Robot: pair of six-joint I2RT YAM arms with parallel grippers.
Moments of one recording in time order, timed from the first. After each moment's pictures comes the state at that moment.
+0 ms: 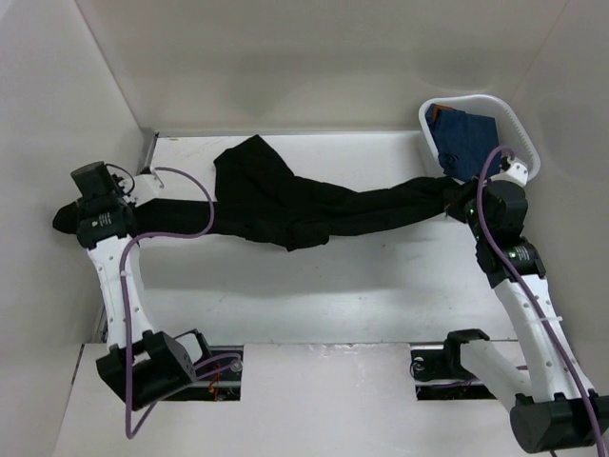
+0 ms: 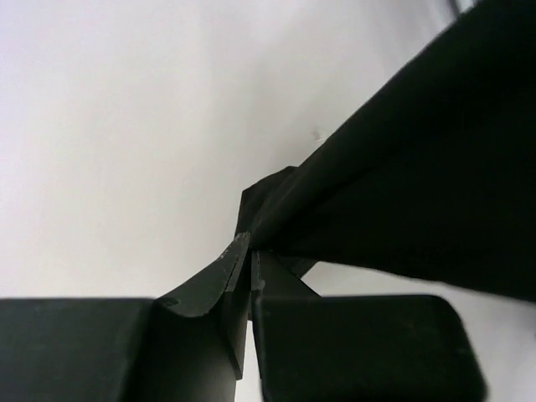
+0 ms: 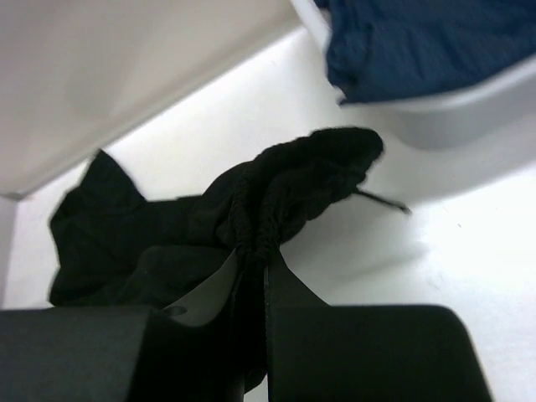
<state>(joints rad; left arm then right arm) 0.44 1.14 1.16 -0.56 -0.19 1.38 0.10 0.86 0.93 -0.34 0.12 0.56</state>
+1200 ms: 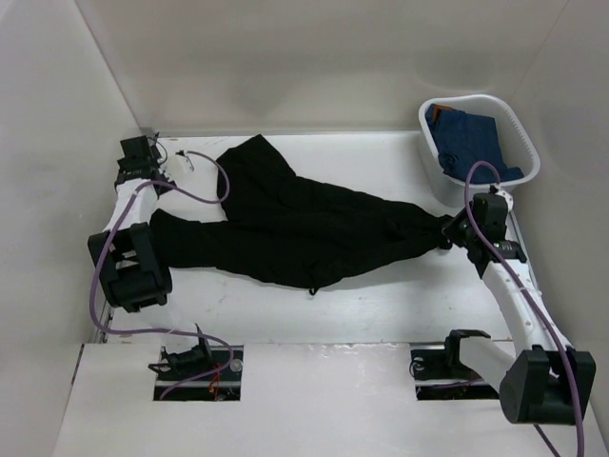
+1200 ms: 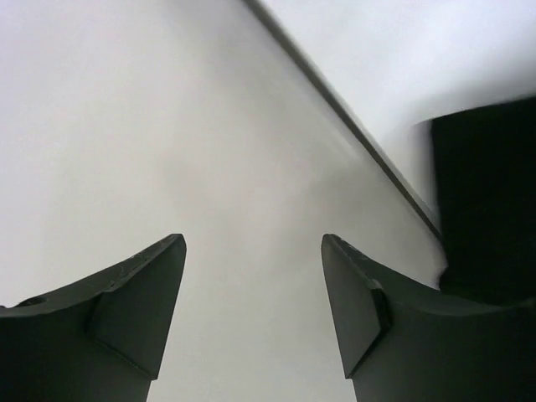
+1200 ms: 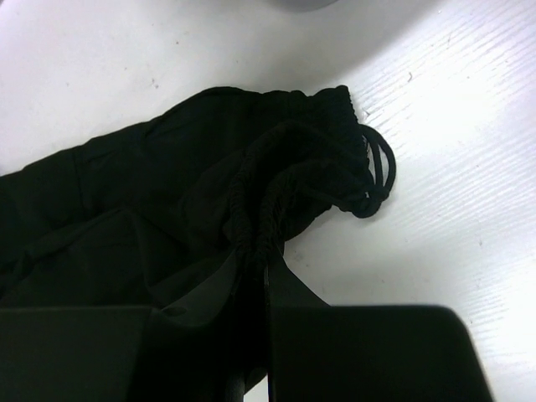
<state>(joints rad) 0.27 1.73 1.32 -0.30 -0.16 1.39 -0.05 1.00 0.72 -0.37 0.08 0.62</state>
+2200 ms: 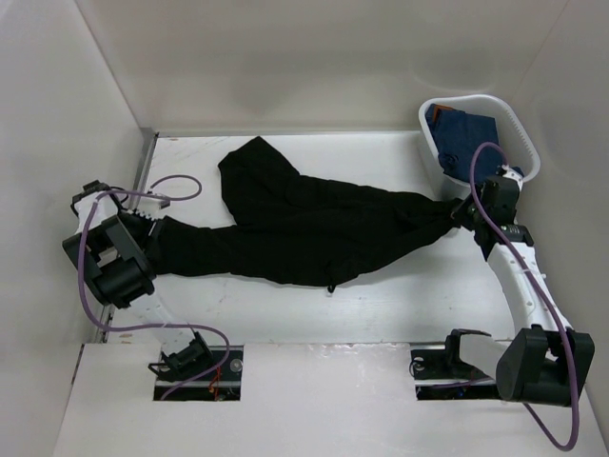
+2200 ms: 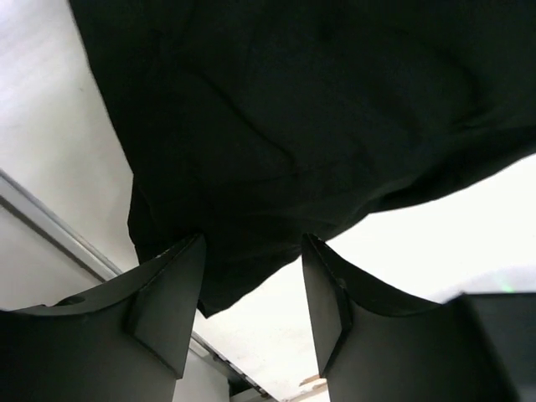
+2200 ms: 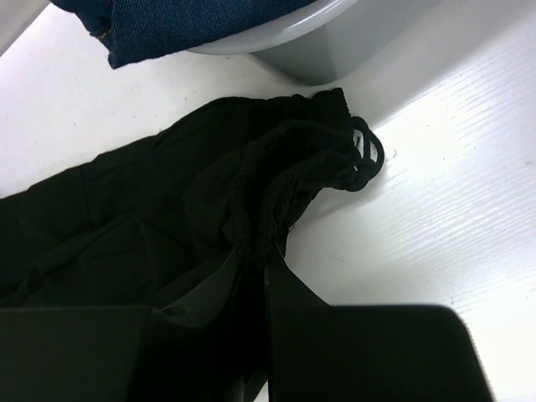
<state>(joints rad) 0.59 1.84 1.35 -1.02 0.35 1.03 -0.11 1.12 0.85 -0.33 0.06 0.51</state>
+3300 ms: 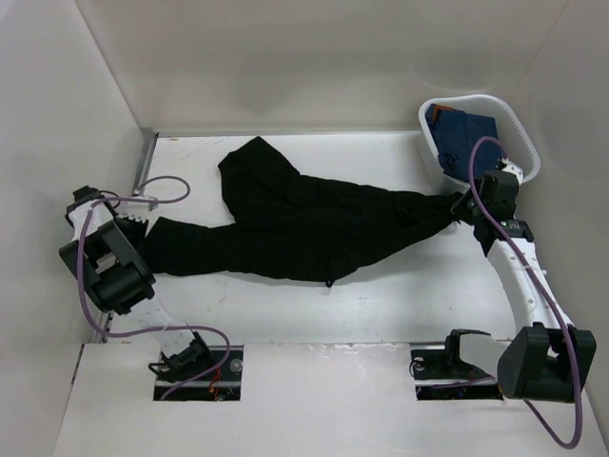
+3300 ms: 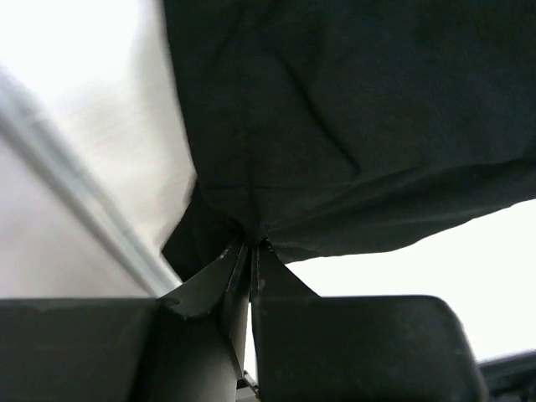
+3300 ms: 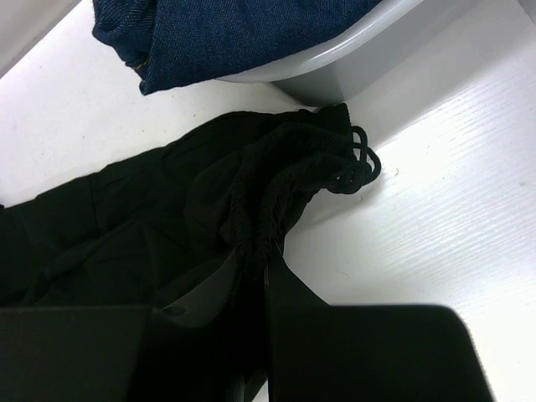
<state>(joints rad) 0.62 1.81 1.28 -0.89 0.29 0.94 -0.09 1.14 0.90 -0.33 0.09 0.50</state>
